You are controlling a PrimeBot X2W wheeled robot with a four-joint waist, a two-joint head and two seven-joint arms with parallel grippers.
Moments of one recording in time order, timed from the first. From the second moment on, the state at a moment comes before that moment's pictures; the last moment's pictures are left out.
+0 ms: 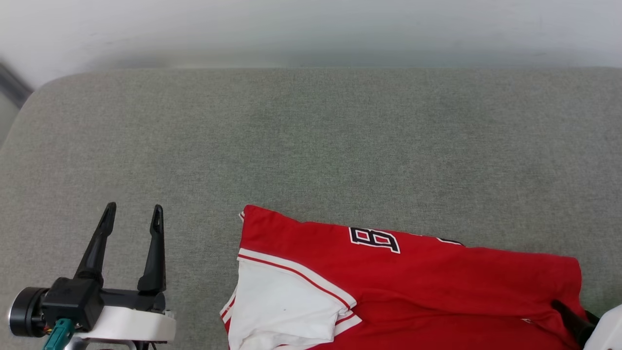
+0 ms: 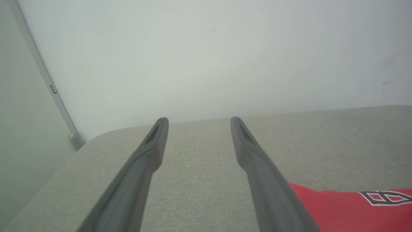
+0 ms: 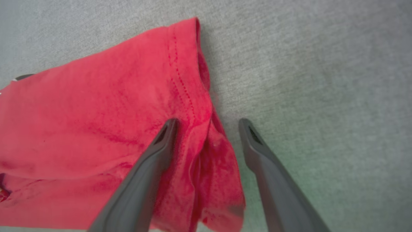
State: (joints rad) left arm 0.04 0.31 -0.07 -0.15 -0.25 0.05 -0.26; right arm 0.02 -0.24 -0.27 0.20 0.57 0.13 0.61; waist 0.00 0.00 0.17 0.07
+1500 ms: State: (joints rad) left arm 0.04 0.16 0.06 -0.10 -0.15 -0.13 -0.26; right arm -0.05 -0.35 -0.20 0.39 0.49 0.13 0.31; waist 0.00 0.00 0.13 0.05
